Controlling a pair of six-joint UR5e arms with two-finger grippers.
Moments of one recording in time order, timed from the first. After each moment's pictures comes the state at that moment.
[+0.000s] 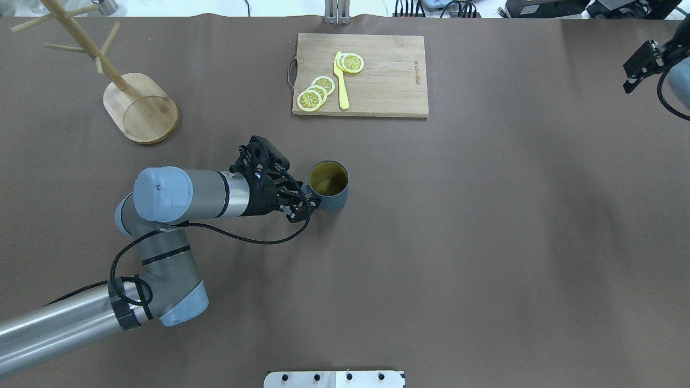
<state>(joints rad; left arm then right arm) -0.49 -2.08 -1.47 -2.65 -1.77 -0.66 1.31 -1.19 1.64 -1.91 2.27 0.29</state>
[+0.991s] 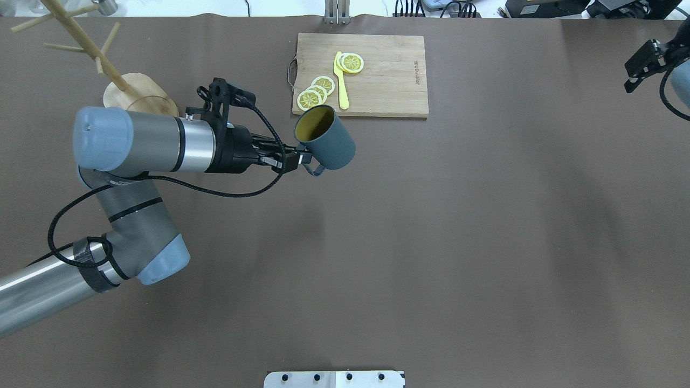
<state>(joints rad) -0.66 -2.07 -1.61 -2.72 -1.94 -0.98 1.31 -1.20 1.67 -1.91 2.27 0.30</state>
